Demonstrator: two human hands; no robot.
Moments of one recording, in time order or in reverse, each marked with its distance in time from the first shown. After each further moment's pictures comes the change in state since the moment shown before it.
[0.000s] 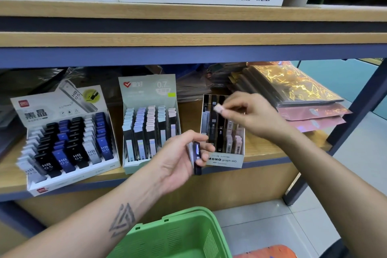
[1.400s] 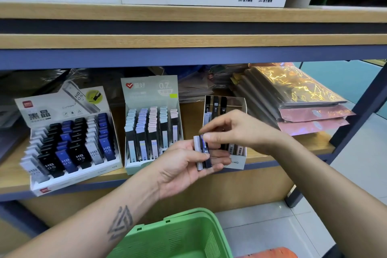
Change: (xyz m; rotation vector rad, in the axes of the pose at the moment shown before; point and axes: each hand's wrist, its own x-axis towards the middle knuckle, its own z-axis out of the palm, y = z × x) left_hand -0.013 0.001 -0.001 0.039 -0.199 -0.075; right_hand -0.003 -0.026 0.019 0.215 -0.393 0.208
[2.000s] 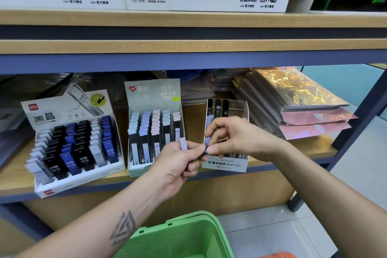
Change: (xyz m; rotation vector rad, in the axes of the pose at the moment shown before) left_hand 0.012 -0.005 -0.017 0.115 0.320 0.154; right_hand 0.001 0.008 0.009 0.170 -0.055 0.026
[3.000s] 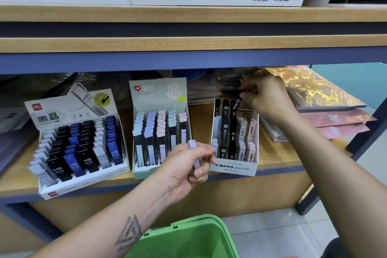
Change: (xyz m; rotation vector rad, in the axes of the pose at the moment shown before) left_hand 0.009 -0.002 -0.004 -0.058 -0.096 -0.054; right_hand 0.039 -0.010 -0.061 -0.558 0.753 -0.063
